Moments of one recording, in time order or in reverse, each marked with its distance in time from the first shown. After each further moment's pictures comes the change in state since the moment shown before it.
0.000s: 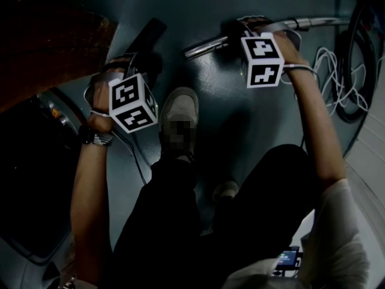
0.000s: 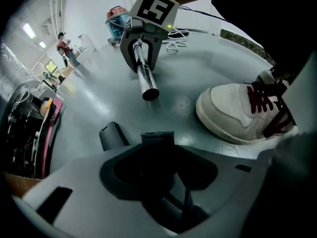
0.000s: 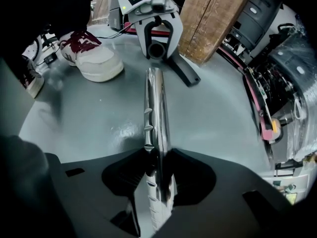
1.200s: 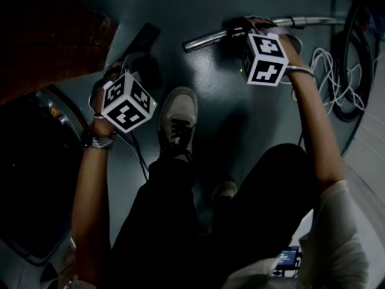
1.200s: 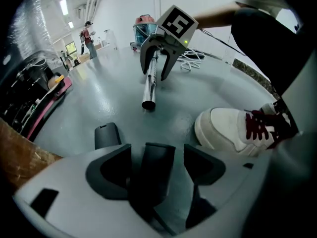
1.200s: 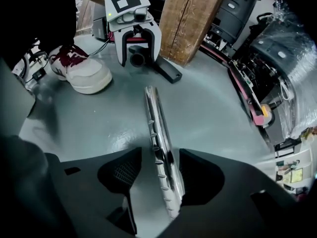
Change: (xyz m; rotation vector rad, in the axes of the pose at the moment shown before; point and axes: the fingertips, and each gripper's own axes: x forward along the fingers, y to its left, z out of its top) left arm -0.003 -0.009 0.004 -0.273 -0.155 -0.057; right arm -0.012 -0.010 -0.004 0.159 -0.030 -0.056
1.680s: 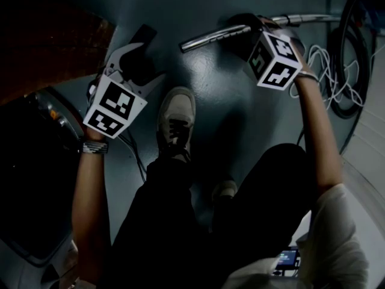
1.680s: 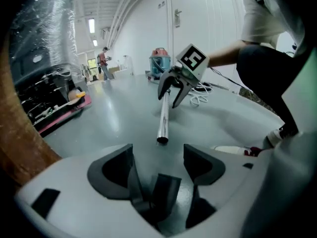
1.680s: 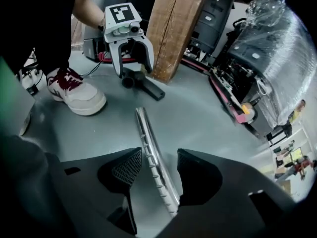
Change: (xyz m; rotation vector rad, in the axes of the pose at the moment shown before) left arm -0.050 0.027 0.054 -0.130 -0.335 0.077; right arm -0.031 -0.009 -0.004 0.152 -0.101 -0.085
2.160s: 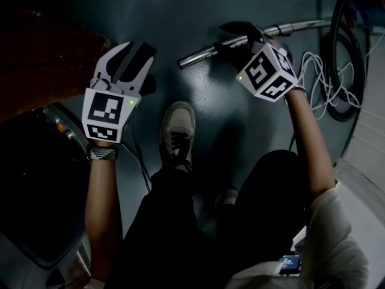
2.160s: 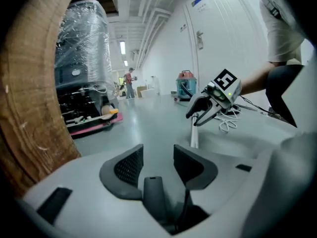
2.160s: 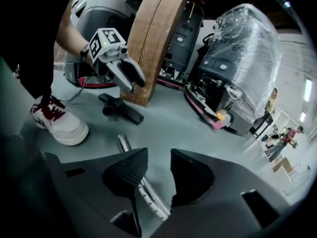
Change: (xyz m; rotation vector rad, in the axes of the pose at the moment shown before) left arm -0.035 0.068 0.049 -0.157 -0.254 0.286; right arm -0.036 -0.039 0.050 0.195 -0.265 -0.185
